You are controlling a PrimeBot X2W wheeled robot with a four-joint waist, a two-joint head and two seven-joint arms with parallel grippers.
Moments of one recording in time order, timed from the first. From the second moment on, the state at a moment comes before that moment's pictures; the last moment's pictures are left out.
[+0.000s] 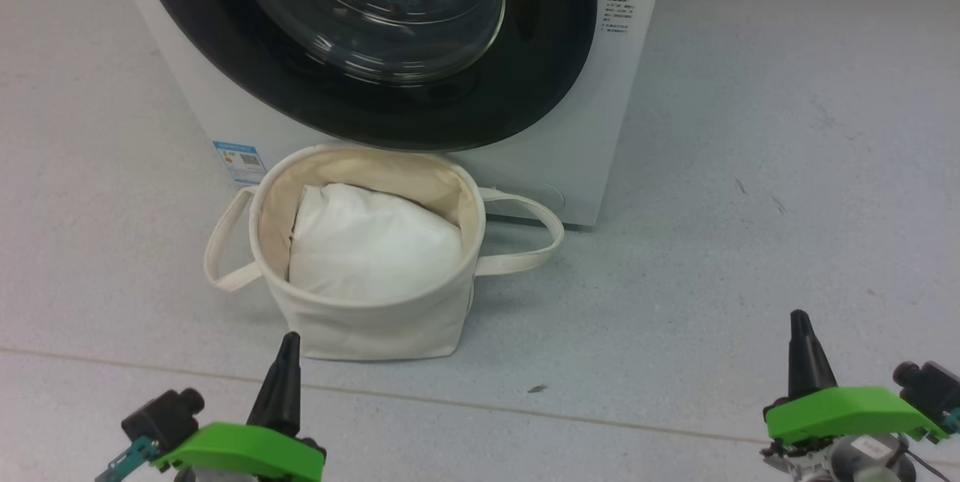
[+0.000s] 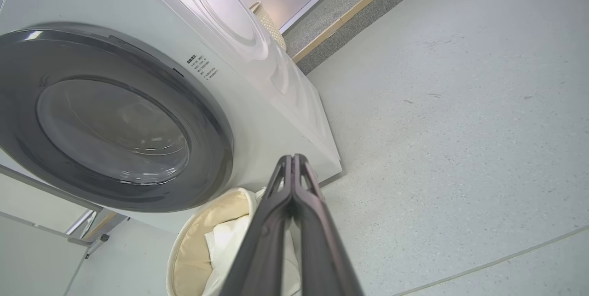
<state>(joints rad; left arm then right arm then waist) -0.11 0.03 -0.08 0.36 -0.74 -0.07 -0.11 -0.06 -0.05 -0.04 0.28 0.74 0.13 -0.13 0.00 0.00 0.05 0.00</state>
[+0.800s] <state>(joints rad) -0.11 0.04 -0.03 0.33 -1.01 -0.09 -0.04 -0.06 -0.05 -0.06 0.28 1.01 0.13 -0.07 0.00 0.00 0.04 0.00</state>
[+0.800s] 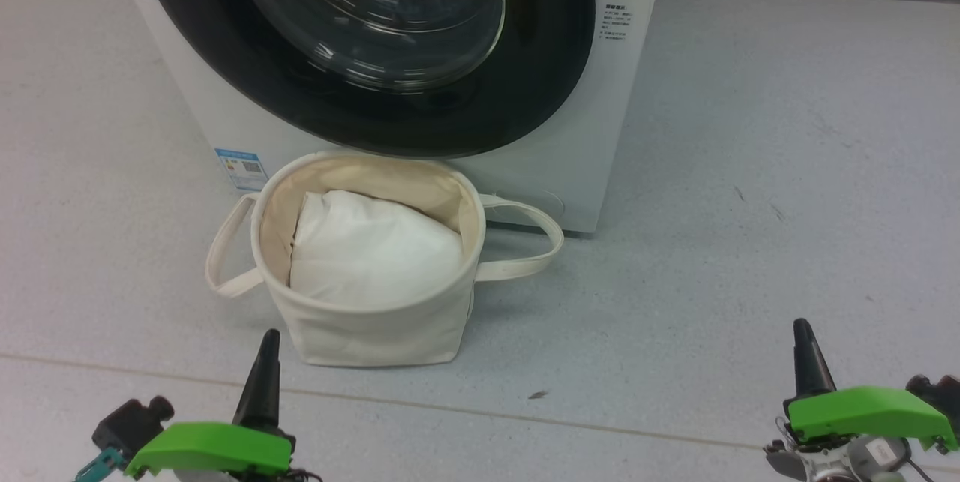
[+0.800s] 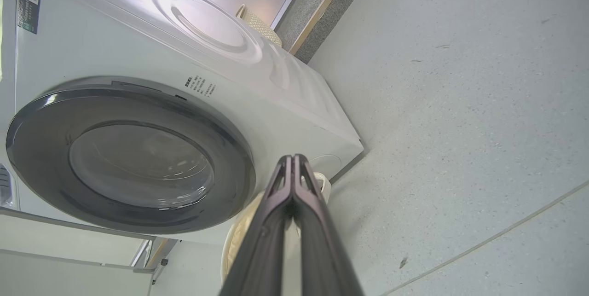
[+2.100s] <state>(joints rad) -0.10 0.04 0.05 0.30 -1.42 -0.11 0.06 -0.06 -0.05 -0.09 0.28 1.44 0.13 0.04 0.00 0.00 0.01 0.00</state>
